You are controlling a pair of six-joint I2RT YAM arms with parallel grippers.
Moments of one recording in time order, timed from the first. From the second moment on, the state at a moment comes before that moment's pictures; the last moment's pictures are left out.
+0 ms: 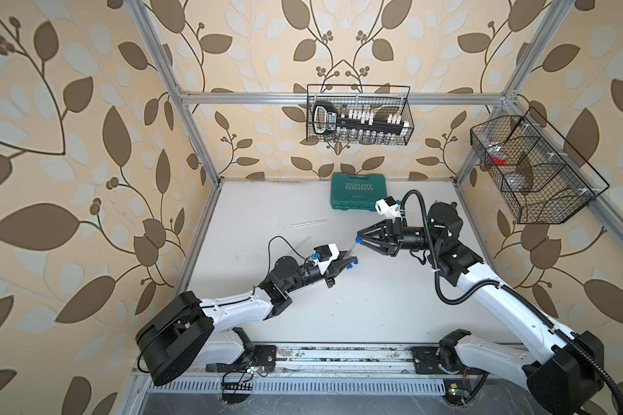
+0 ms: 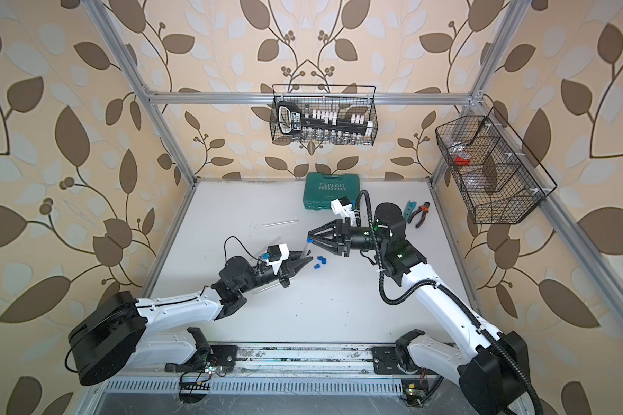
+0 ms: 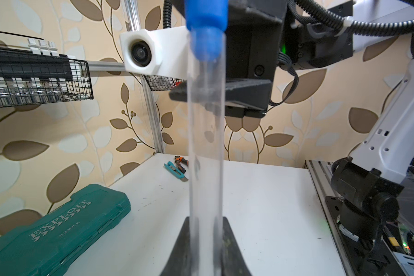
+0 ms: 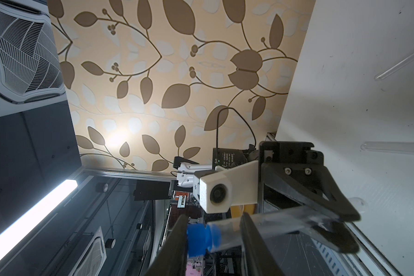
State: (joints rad) left arm -0.79 1.25 0.42 1.00 0.40 0.04; right arm 0.43 1.12 0.90 0.16 -1.02 1.37
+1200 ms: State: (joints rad) left arm -0.78 1.20 0.51 0.78 0.45 0.03; right arm 0.42 1.09 0.85 0.24 -0.97 1.29
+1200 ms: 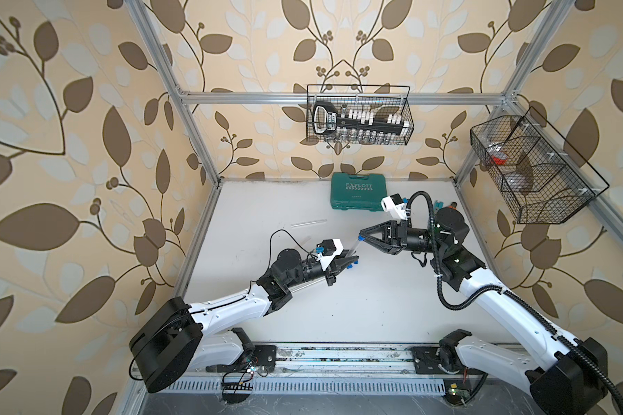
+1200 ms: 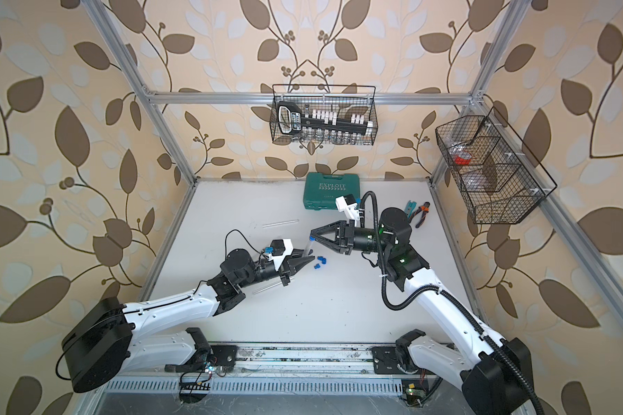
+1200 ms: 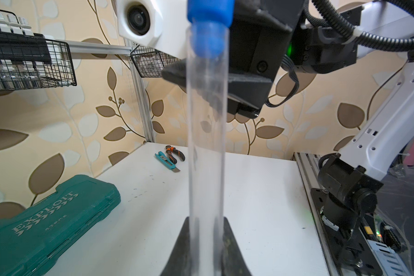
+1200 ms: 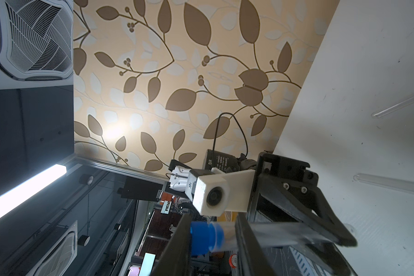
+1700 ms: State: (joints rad) left arm -0.77 1.17 0.56 0.62 0.47 0.06; right arm 0.42 1.09 0.85 0.23 -0.96 1.24
